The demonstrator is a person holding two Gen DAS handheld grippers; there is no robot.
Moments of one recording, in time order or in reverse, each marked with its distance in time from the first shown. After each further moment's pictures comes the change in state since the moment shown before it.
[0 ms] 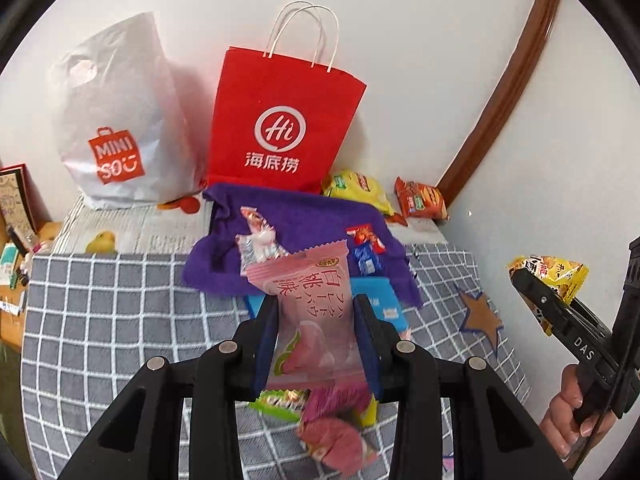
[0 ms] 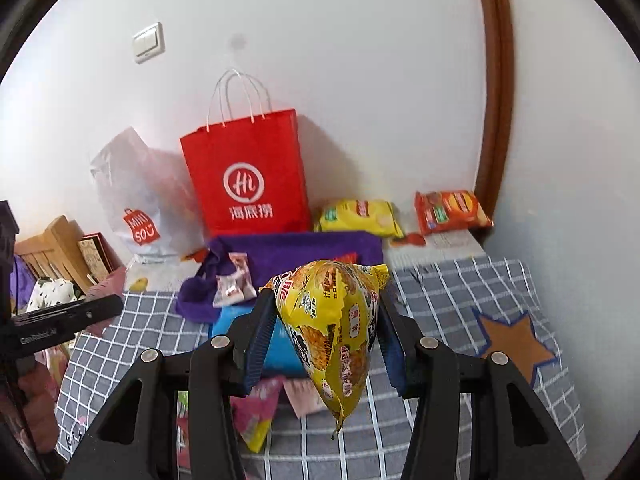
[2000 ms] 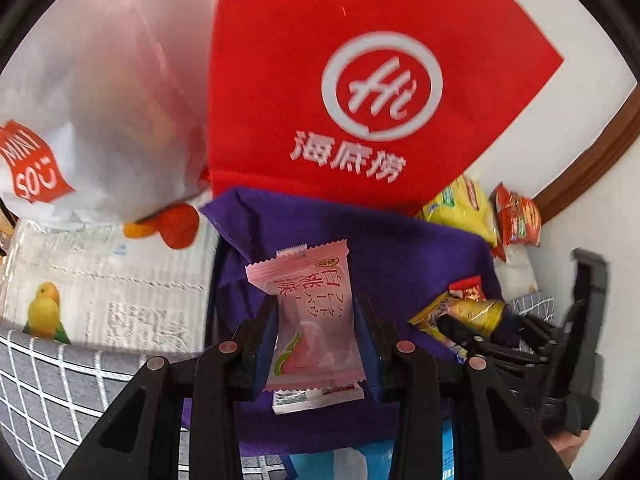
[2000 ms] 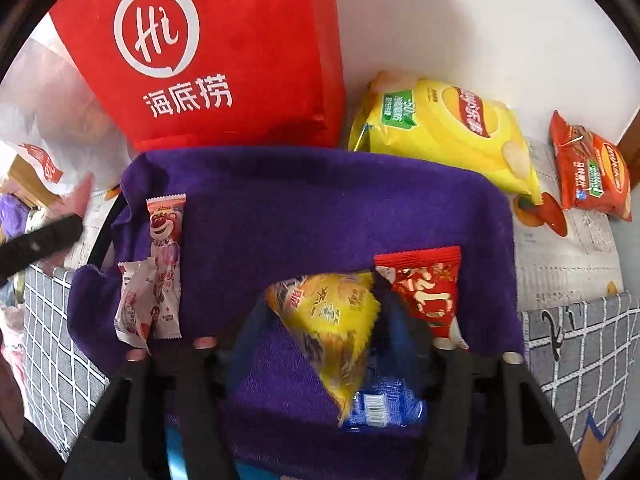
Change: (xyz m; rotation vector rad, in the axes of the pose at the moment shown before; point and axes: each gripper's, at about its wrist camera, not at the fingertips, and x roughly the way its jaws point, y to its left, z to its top) left arm 0.223 0.072 0.101 -0.125 0.220 0.134; right arm 0.329 0.022 0.030 -0.109 0.501 0.111
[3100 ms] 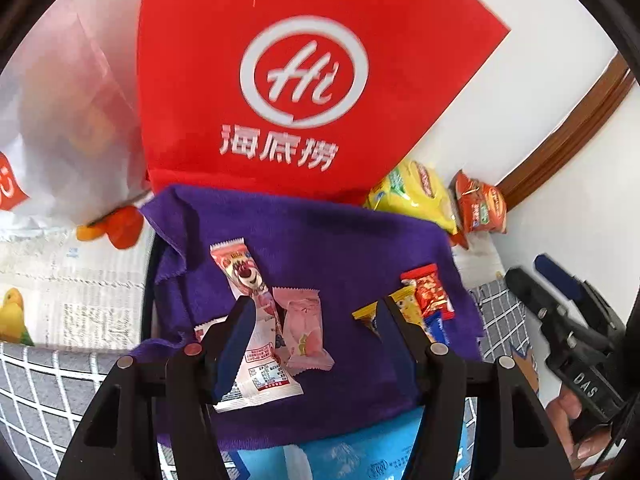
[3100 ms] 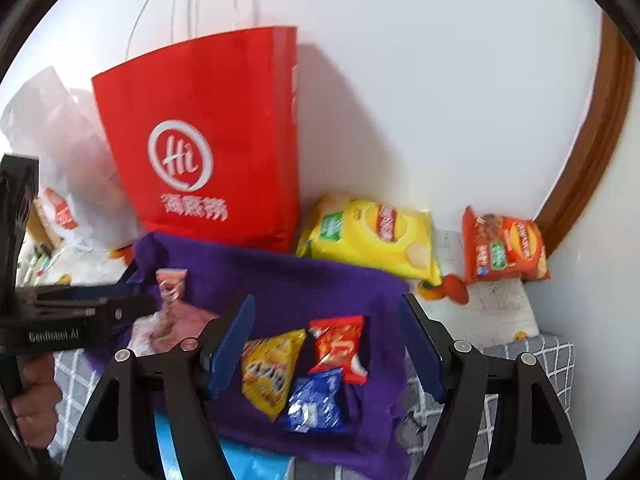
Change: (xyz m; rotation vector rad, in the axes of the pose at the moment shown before) left arm -0.013 -0.029 -0.005 0.056 -0.012 -0.115; right arm -0.109 -0.008 -0.004 -0.040 -0.298 -0.139
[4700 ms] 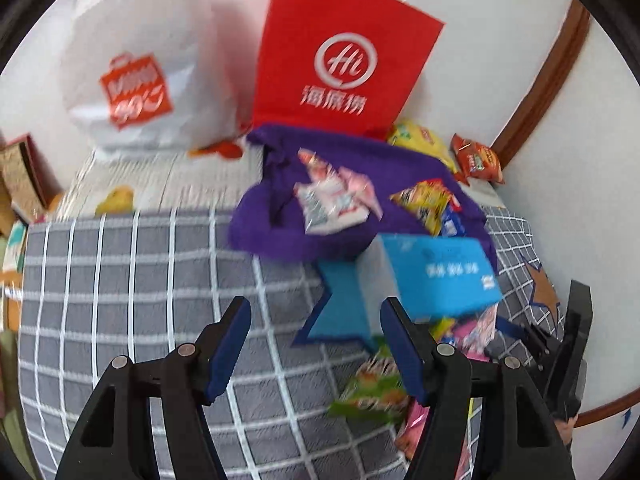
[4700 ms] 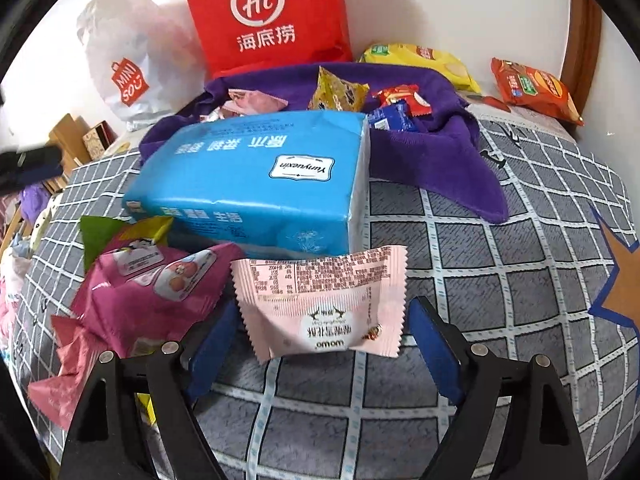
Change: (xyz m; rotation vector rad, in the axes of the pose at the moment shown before) left arm -0.114 0.048 -0.150 0.050 -0.050 0.094; right arm -0.022 0.023 -0.217 0.053 0.152 0.171
